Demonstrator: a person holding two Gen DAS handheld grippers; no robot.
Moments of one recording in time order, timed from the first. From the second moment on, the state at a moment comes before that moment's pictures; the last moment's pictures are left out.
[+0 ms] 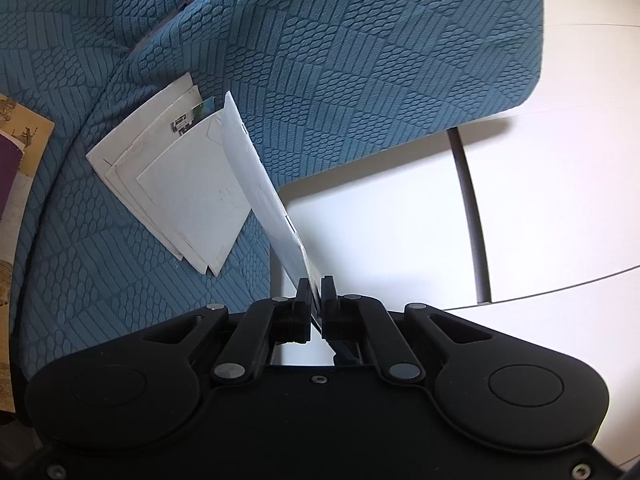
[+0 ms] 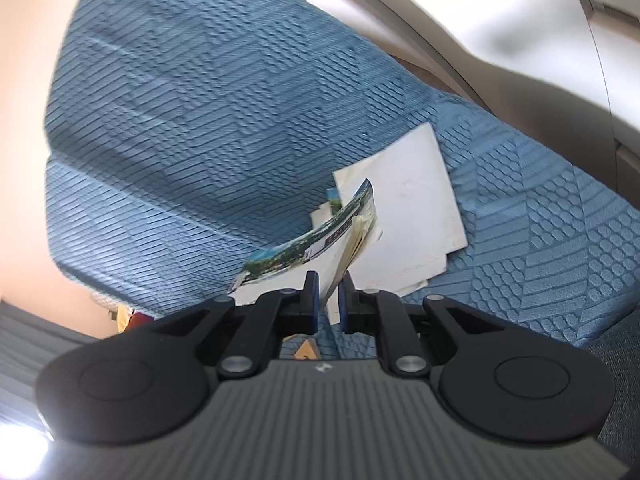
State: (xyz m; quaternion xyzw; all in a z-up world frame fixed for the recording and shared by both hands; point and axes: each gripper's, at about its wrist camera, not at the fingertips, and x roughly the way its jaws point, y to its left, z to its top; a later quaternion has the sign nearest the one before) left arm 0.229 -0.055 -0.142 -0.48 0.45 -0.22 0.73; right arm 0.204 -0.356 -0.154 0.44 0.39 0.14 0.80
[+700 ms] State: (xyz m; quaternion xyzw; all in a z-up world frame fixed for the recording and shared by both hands) left arm 0.160 0.032 -0.094 -0.48 0.41 -0.19 0.75; right arm 0.161 -0.284 -0.091 0.36 0.37 0.20 0.83
